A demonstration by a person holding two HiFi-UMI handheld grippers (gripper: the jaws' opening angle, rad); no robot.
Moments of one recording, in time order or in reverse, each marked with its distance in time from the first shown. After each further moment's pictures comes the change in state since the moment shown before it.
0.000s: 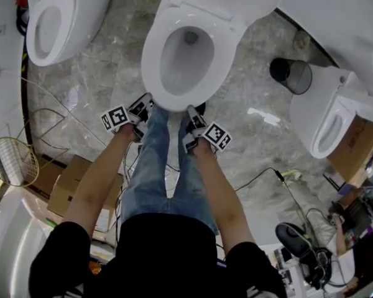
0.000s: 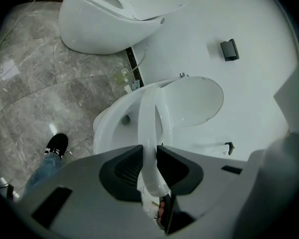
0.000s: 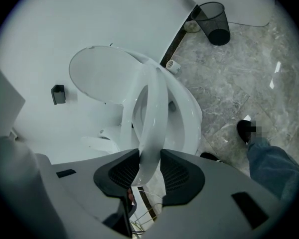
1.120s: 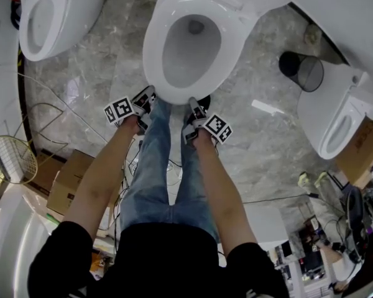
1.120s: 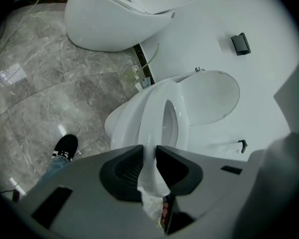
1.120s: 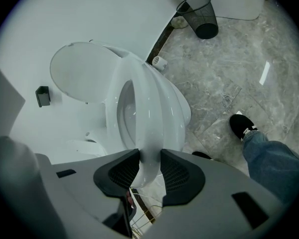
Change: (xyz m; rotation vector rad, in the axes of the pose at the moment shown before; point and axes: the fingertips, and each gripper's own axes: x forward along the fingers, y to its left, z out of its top) left arm 0.031 0.063 -0.007 -0.020 0.009 0.083; right arm 0.037 -0.061 -0.006 0.060 -0.004 -0.096
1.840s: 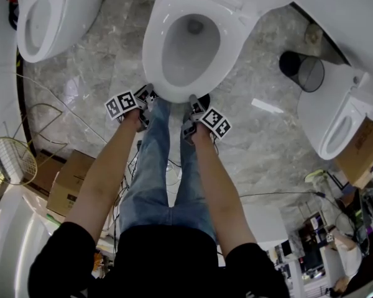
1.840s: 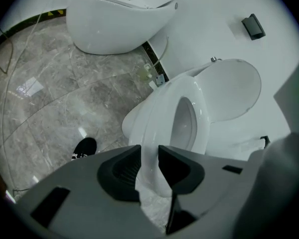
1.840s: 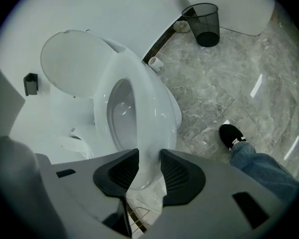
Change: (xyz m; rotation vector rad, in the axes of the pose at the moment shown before) left arm 0.014 0.037 0.008 0.024 0.024 0.232; right arm 0.016 -0.020 0.013 -0.066 -0.011 -0.156
